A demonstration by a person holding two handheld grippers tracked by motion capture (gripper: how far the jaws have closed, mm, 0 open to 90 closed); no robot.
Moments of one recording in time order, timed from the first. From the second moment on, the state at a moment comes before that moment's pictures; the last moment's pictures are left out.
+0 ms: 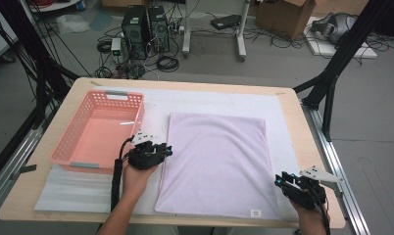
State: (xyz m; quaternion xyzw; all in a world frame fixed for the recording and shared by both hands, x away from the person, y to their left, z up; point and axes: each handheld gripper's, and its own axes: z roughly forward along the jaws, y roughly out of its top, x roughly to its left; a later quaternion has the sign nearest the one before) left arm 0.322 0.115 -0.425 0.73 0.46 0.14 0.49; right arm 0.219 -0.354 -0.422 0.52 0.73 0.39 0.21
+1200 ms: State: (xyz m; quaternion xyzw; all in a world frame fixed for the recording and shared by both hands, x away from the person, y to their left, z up) left arm 0.371 0.109 -0.451 0.74 0.48 0.18 0.42; right arm 0.335 -0.354 -0.434 0.56 0.72 0.37 0.20
